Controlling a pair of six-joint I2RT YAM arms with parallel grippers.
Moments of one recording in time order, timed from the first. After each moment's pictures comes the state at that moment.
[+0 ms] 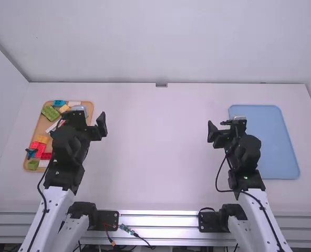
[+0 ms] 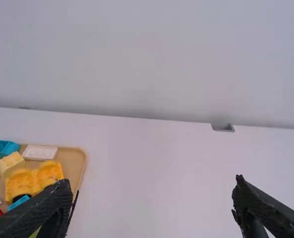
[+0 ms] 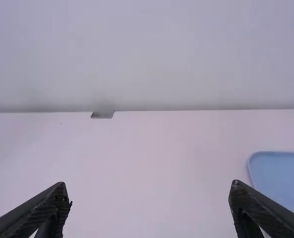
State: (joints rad) left arm -0.01 0.77 0.59 -0.05 -0.01 -0.11; right arm 0.03 0.84 0.39 0.20 -0.20 0.06
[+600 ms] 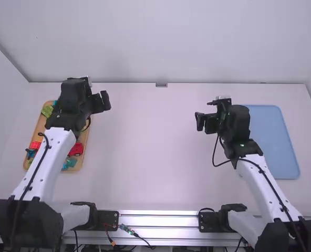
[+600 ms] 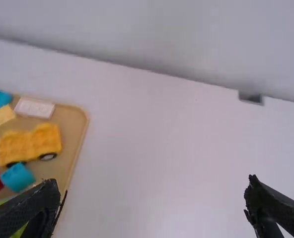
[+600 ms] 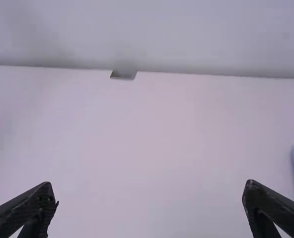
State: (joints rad) left arm 0.02 1.32 1.16 -0.49 -0.05 -0.24; right arm 0.11 1.18 0.75 -0.12 -0.22 0.03
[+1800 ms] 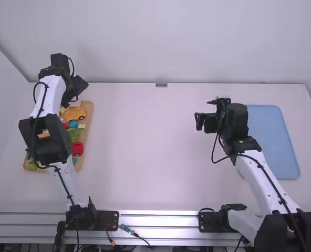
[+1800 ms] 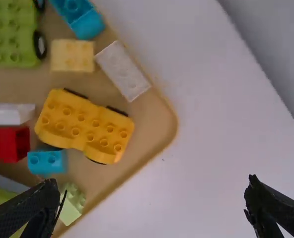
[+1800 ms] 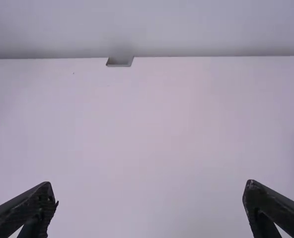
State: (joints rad) left arm 0.28 2.14 1.97 -0.98 -0.09 -0.73; right arm 0.11 1.22 0.77 -0.14 -0.22 0.08
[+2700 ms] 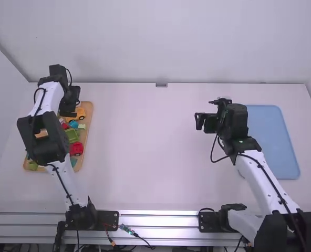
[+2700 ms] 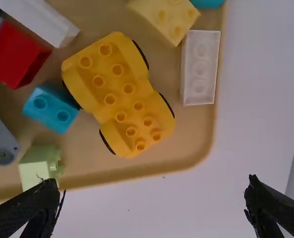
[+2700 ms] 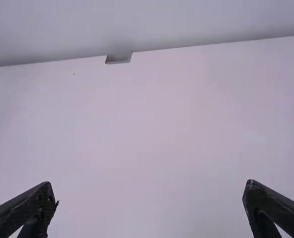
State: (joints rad) left arm 0.33 2.16 1.86 -0.92 -0.05 -1.28; right arm 0.11 1.22 0.77 -0.16 -0.22 0.15
